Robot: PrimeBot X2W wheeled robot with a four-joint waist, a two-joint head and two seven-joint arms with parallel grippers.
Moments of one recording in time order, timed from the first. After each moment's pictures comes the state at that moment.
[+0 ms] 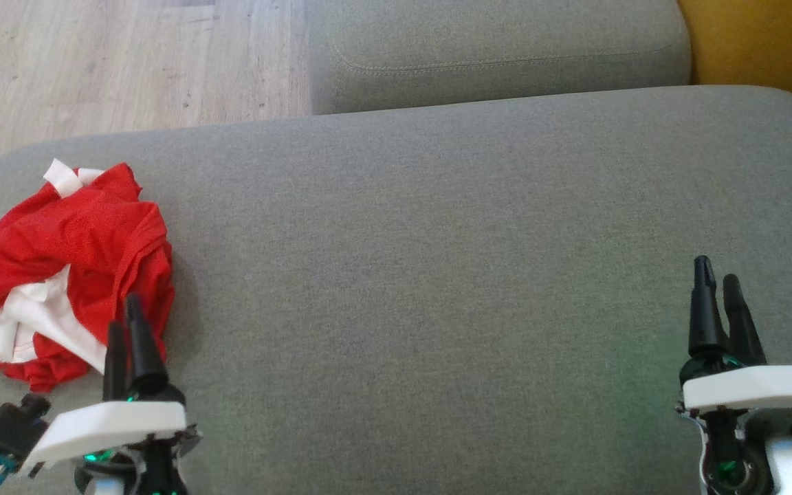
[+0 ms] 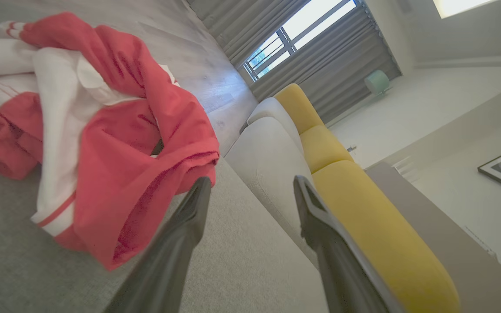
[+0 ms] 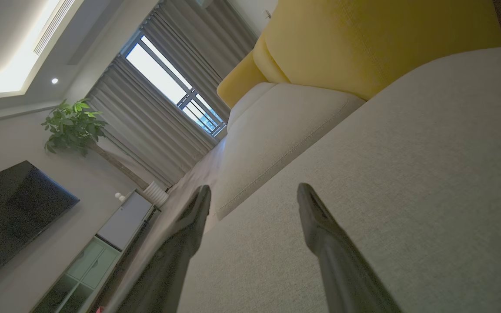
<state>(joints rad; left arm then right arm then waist) 0.00 0.04 0.00 0.09 -1.02 -0.03 -0.06 -0.01 -0.04 -0.06 0.15 0.77 0.13 -0.05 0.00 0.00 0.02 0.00</state>
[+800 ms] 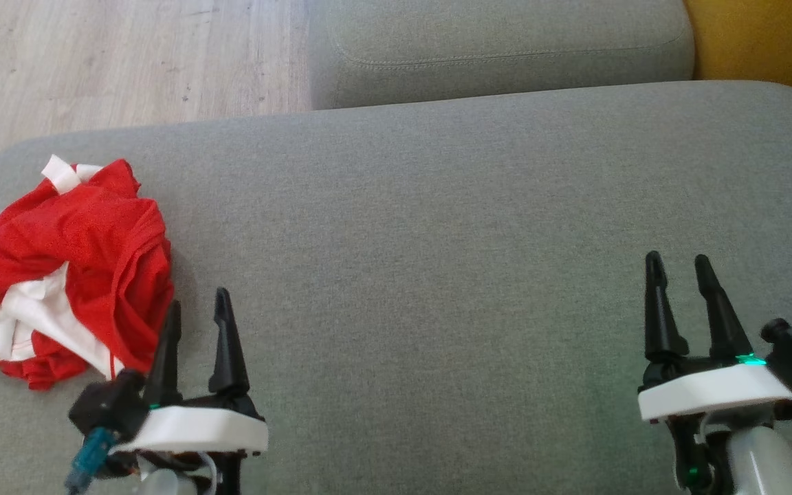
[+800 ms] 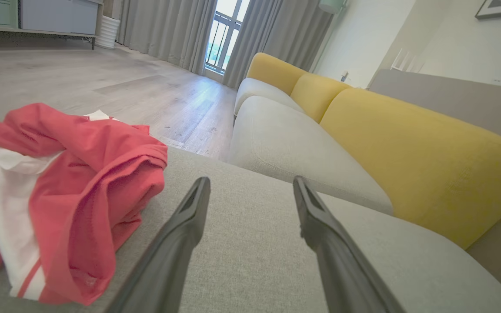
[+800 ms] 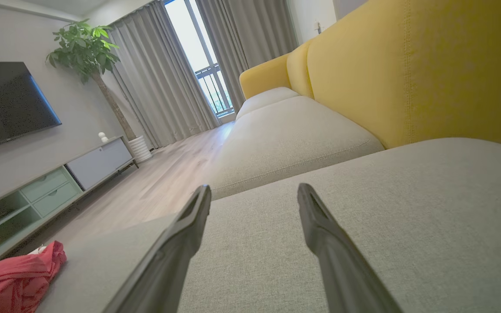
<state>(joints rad) 0.00 0.07 -0.19 0.07 -0.53 0.06 -0.12 -0.01 -0.04 0.00 0.11 0.39 0.13 -0.12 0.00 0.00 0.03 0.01</state>
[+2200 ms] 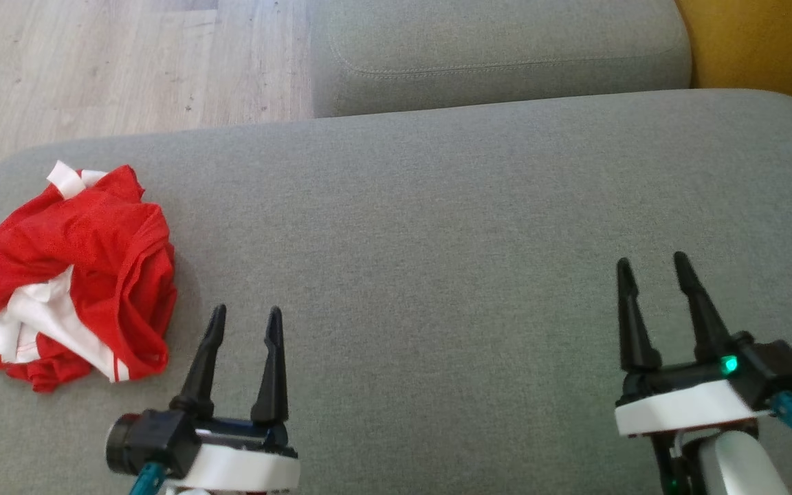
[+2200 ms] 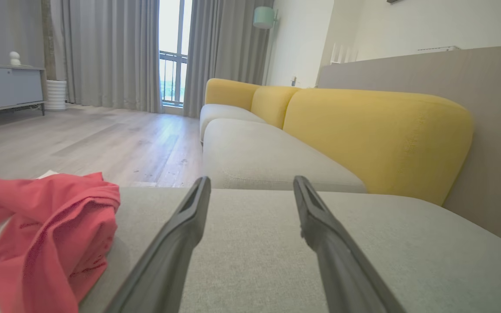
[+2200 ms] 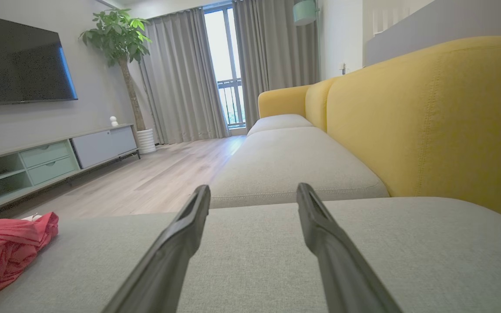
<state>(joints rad) 0.03 0.07 -0.26 0.09 -0.26 -0.02 -0.25 0.00 -0.04 0.06 0.12 0.15 0.13 -0.25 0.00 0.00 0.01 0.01</state>
